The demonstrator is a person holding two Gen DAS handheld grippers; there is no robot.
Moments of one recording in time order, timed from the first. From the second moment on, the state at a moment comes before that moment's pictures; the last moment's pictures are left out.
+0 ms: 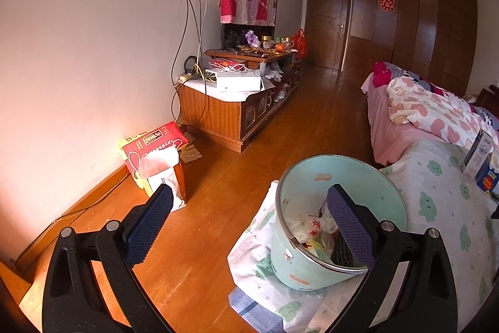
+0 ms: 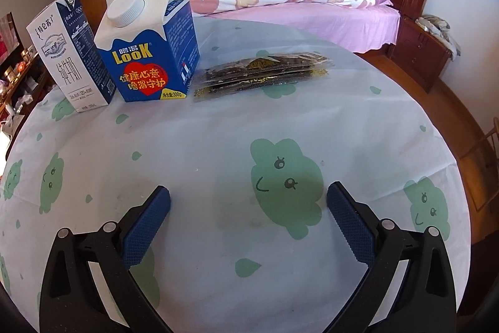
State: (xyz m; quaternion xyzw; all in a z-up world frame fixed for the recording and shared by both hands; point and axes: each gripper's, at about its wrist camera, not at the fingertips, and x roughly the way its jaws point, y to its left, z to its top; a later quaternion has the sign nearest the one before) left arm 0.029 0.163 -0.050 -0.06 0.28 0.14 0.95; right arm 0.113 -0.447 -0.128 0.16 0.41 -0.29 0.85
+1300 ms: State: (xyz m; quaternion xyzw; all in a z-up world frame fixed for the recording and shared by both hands) left arm -0.003 0.206 0.011 -0.10 0.20 0.22 0.95; right arm 0.123 -0.457 -0.133 0.16 0.41 -0.30 0.85
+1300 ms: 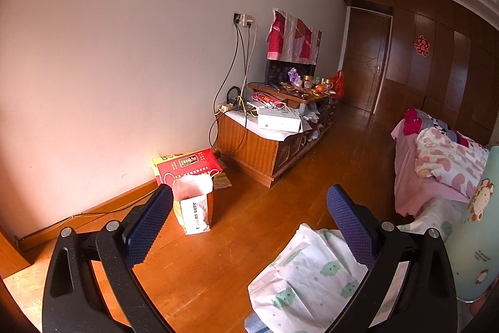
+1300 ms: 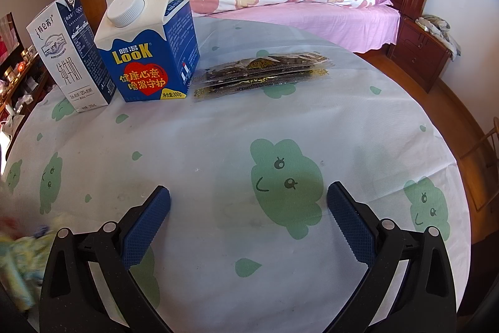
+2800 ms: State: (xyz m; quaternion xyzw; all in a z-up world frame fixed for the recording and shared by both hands) left arm 0.004 0.135 -0.009 -0.04 0.24 0.14 0.96; right arm 0.125 -0.459 -0.134 0.16 0.42 -0.30 0.84
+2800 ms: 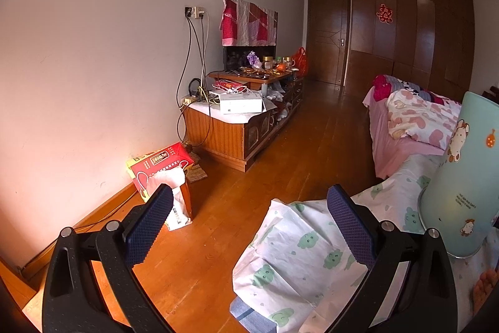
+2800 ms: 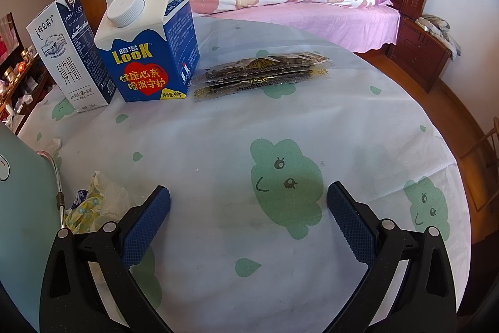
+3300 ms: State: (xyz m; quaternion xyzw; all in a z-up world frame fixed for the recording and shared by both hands) left arm 0.030 0.037 -0.022 0.01 0.26 0.07 0.96; right arm 0.126 -0.461 -0.134 0.16 0.42 -0.30 0.84
